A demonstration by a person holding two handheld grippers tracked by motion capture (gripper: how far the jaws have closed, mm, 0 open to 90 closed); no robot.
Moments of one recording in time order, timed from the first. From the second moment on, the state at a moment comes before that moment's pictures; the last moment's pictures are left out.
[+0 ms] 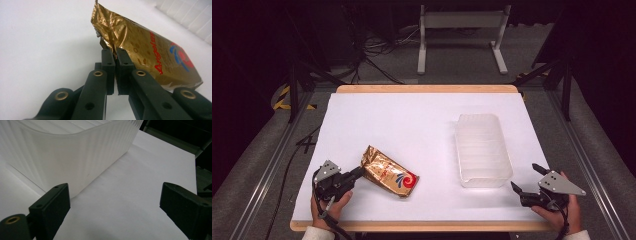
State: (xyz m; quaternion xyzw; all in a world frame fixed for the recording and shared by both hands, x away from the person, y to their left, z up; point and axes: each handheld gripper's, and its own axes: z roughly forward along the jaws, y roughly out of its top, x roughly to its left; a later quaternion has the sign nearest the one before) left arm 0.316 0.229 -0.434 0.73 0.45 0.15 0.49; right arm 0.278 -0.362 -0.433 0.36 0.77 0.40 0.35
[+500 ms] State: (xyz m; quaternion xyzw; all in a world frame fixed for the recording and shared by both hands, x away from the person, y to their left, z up) left arm 0.324 0.214 -0.393 0.71 0.37 0.12 0.59; right arm 0.279 -0.362 -0.434 0.36 0.77 0.39 0.35
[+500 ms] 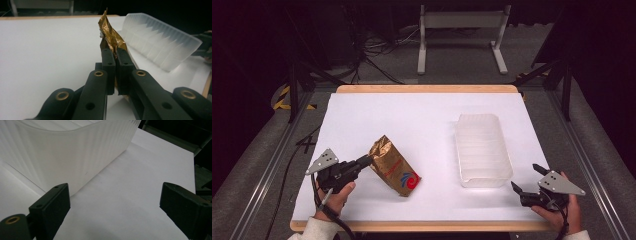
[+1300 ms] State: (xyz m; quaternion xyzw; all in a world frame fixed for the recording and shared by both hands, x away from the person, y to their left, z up) left arm 0.362 0.152 -0.342 0.73 0.26 0.14 0.61; right arm 0.275 -0.364 -0.432 0.36 0.76 0.39 0.36
